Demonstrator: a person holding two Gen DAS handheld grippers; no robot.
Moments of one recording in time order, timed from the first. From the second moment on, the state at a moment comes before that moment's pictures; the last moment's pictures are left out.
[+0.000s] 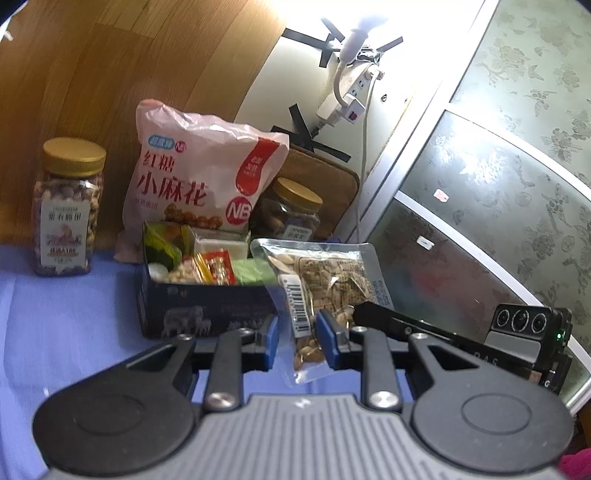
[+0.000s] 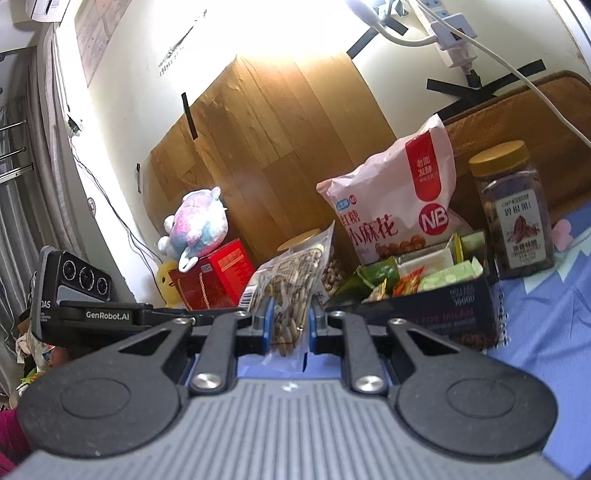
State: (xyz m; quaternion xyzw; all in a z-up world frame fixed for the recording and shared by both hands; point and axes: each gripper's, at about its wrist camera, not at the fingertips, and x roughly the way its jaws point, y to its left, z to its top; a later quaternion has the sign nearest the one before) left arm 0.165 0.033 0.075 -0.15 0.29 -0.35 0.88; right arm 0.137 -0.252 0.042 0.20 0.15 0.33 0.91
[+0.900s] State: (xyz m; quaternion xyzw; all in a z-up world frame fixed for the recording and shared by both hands) left arm 0.306 0.001 0.052 -0.14 0.33 -0.31 0.88; right arm 0.269 -0.263 0.017 0.22 0.20 0.30 0.91
